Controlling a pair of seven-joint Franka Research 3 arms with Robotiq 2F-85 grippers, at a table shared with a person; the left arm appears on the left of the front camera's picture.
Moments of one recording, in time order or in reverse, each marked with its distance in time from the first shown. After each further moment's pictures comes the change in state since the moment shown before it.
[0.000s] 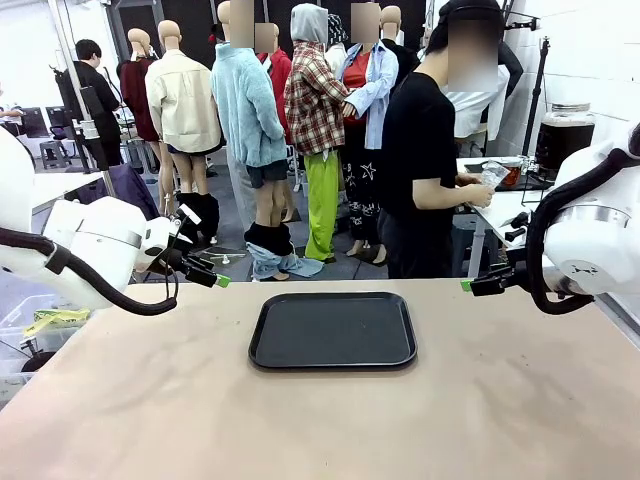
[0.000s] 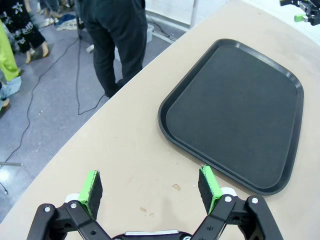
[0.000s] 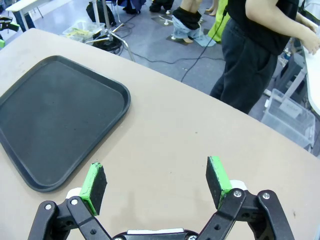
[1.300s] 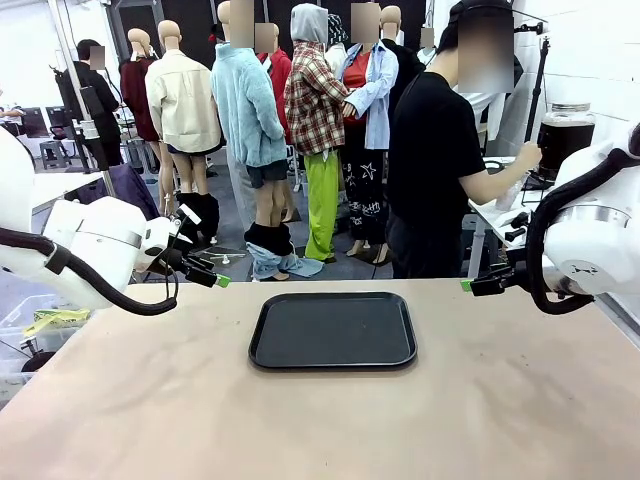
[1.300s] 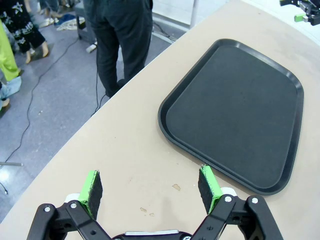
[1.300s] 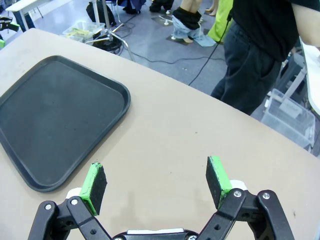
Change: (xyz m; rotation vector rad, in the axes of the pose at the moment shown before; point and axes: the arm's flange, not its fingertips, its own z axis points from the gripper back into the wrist) left arm 0.000 0.000 0.000 0.000 0.000 0.000; right arm 0.000 0.000 0.000 0.000 0.000 0.000
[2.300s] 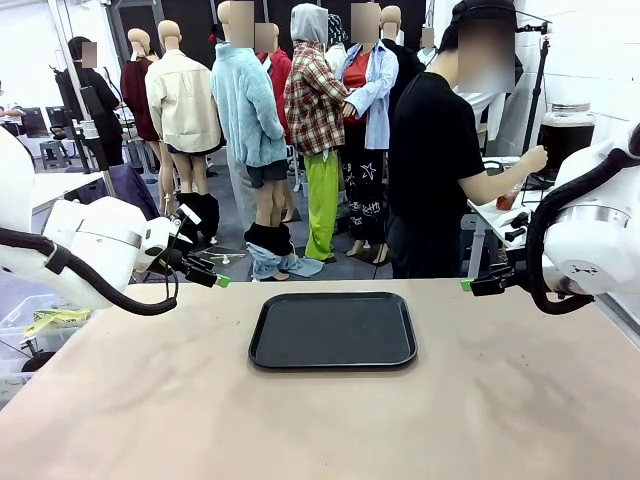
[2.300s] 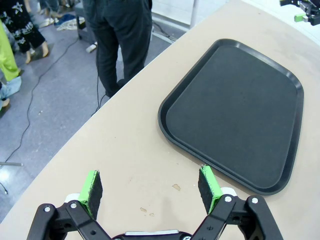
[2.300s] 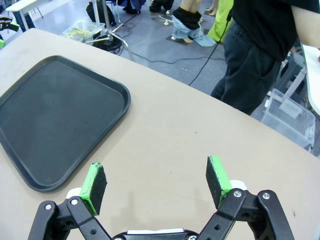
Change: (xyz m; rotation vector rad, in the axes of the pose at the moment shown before) left arm 0.000 0.000 0.000 0.000 0.000 0.000; right arm 0.000 0.000 0.000 0.000 0.000 0.000
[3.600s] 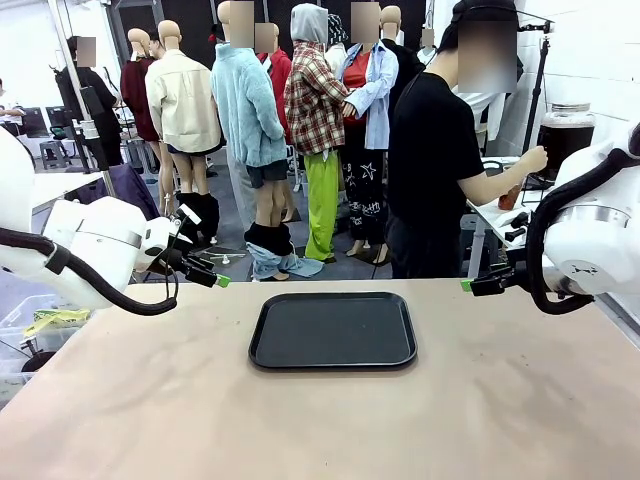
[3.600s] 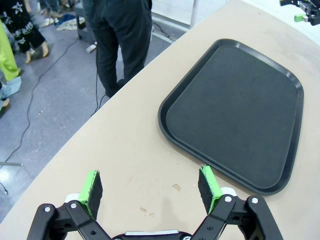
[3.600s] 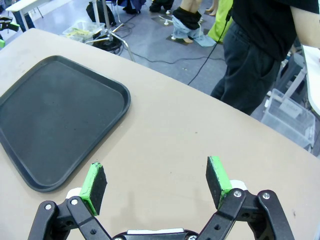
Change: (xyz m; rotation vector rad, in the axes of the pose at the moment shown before) left arm 0.000 0.000 0.000 0.000 0.000 0.000; right arm 0.000 0.000 0.000 0.000 0.000 0.000
